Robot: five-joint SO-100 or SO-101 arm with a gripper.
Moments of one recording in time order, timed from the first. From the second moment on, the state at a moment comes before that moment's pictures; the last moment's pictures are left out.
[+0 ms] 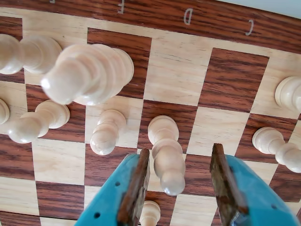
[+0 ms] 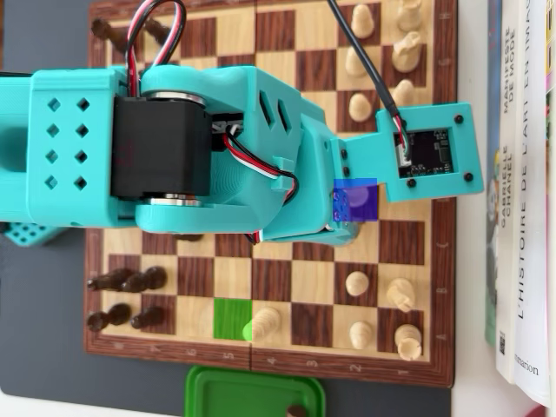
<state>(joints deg) -0.2 71.8 76.6 64.7 82.2</state>
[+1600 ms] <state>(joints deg) 0.4 71.4 75.6 64.7 82.2</state>
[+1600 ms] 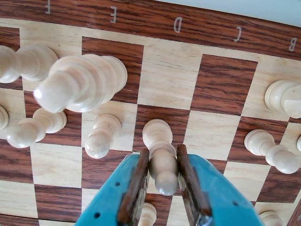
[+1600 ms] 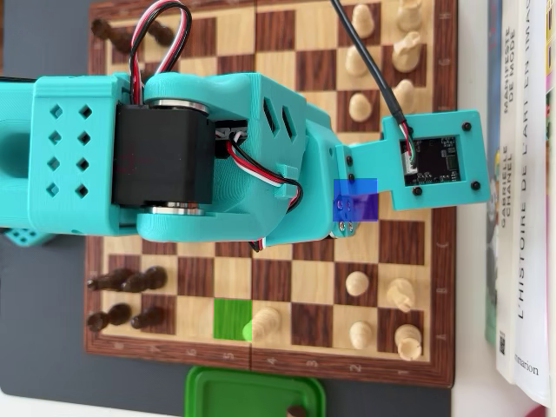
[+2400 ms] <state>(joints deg) 0.4 73.2 75.6 64.7 82.2</state>
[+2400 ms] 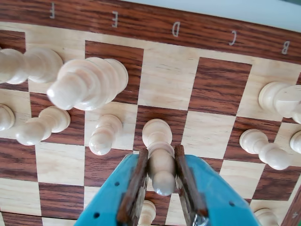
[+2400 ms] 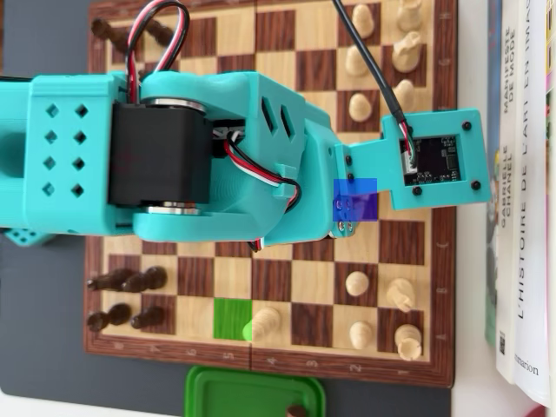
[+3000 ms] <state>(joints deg) 5.3 87.9 87.8 64.7 82.2</state>
